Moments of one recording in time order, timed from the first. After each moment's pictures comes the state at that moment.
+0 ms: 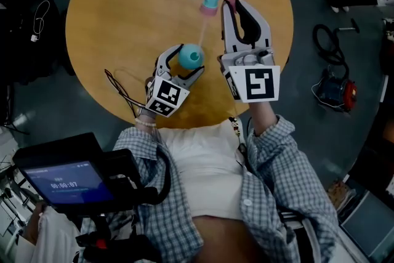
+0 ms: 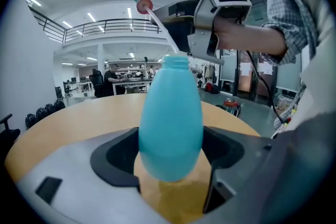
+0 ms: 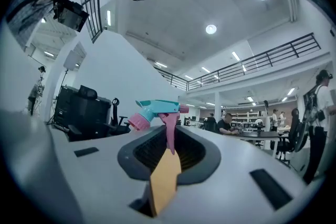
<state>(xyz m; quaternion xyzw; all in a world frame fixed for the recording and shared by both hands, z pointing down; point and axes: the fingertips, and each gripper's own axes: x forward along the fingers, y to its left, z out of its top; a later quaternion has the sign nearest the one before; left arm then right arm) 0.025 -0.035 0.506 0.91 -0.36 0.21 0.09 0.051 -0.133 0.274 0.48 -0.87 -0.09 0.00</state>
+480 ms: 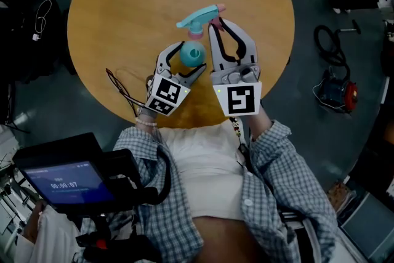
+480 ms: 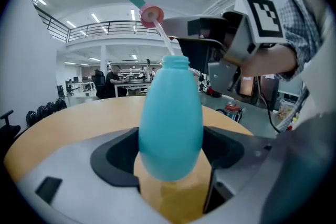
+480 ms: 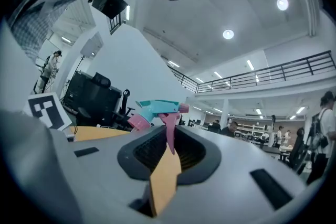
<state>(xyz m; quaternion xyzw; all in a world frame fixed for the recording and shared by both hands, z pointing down) 0.022 -0.043 0.496 0.91 -0.37 0.19 0.10 0.027 -0.095 0.312 0.45 -0.88 -0.14 0.03</state>
